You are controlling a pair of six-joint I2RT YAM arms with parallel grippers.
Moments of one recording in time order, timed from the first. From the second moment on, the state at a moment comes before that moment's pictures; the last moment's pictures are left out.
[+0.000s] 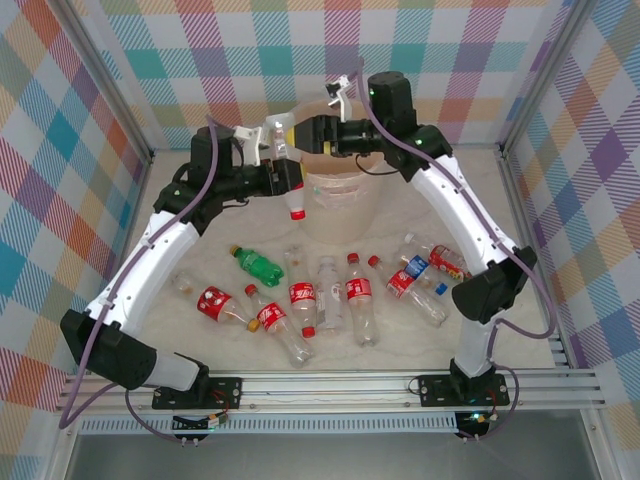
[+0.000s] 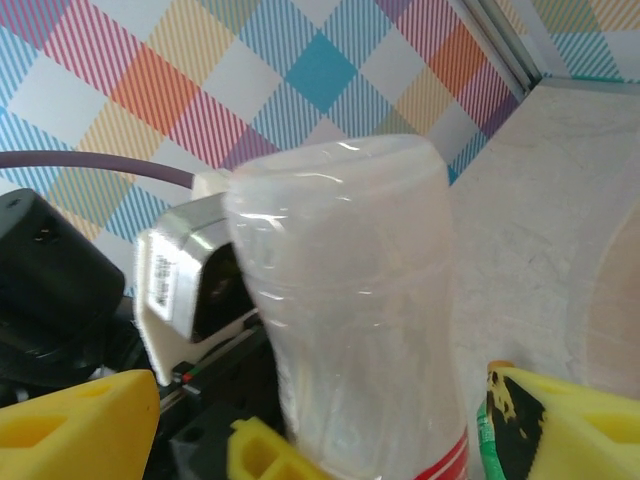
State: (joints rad) left arm -0.39 1.41 1.49 -0.49 0.56 -0.51; right arm 0.55 1.88 2.17 -0.63 -0.79 0.53
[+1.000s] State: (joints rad) left arm -0.40 1.48 1.50 -0.31 0.67 -0.61; right arm 0.43 1.99 2.30 -0.72 -0.74 0.50
